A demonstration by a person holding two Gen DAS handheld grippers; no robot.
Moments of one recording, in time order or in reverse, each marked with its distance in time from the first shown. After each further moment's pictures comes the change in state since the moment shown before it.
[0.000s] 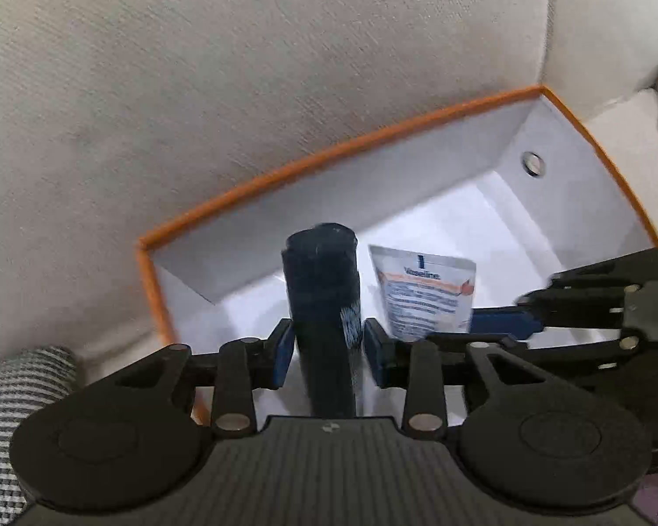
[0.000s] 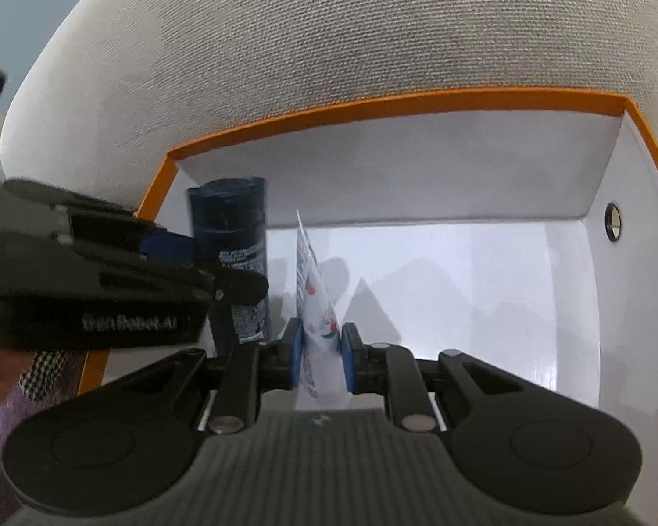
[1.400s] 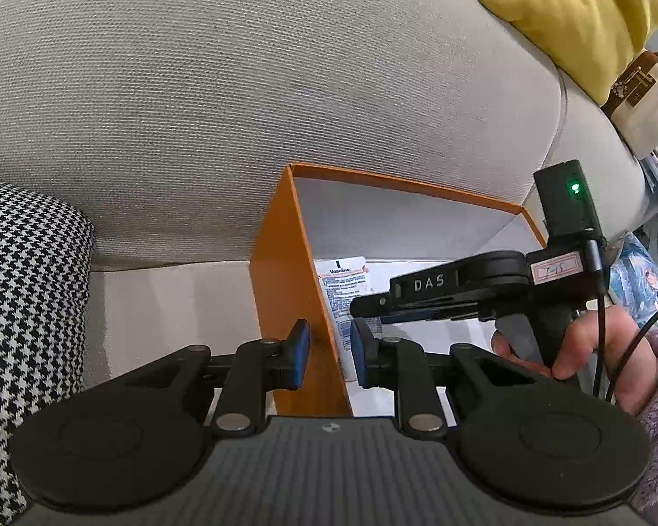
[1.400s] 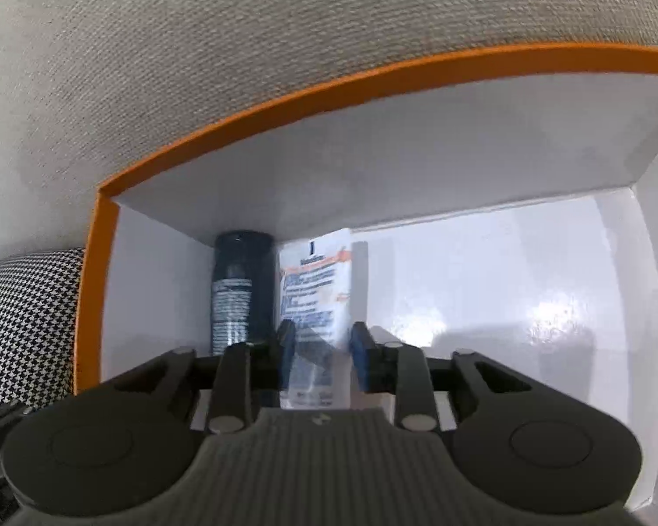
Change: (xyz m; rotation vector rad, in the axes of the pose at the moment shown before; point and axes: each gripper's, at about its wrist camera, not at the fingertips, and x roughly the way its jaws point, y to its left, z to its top) left arm -0.032 0.096 -0.103 -0.399 -0.271 -0.261; right arm 0.059 0.027 0.043 0.209 0.138 -0.062
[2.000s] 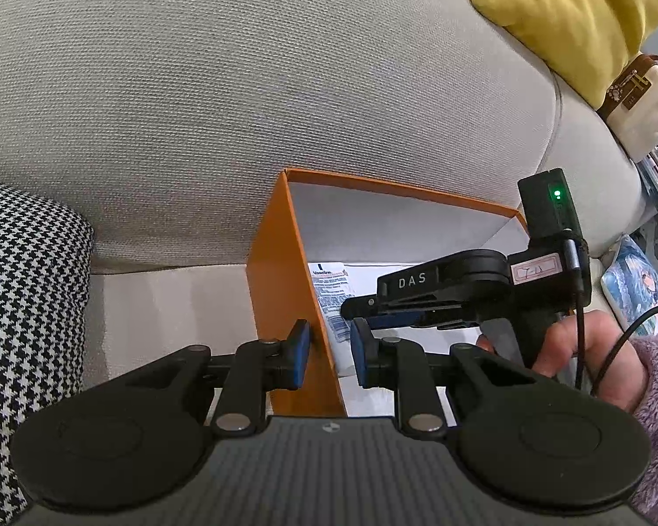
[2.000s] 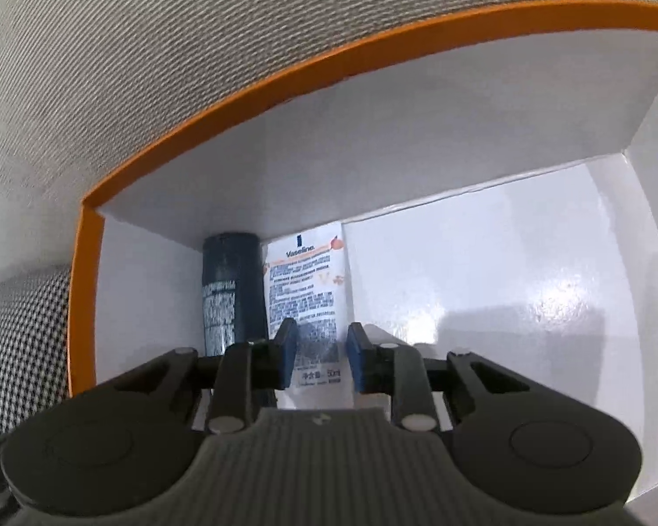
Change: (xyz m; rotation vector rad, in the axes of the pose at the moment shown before) left arm -0.001 -0.002 0.001 -0.006 -0.017 0.000; right arm 0.002 -0.016 -0.008 0.091 -0.023 0.004
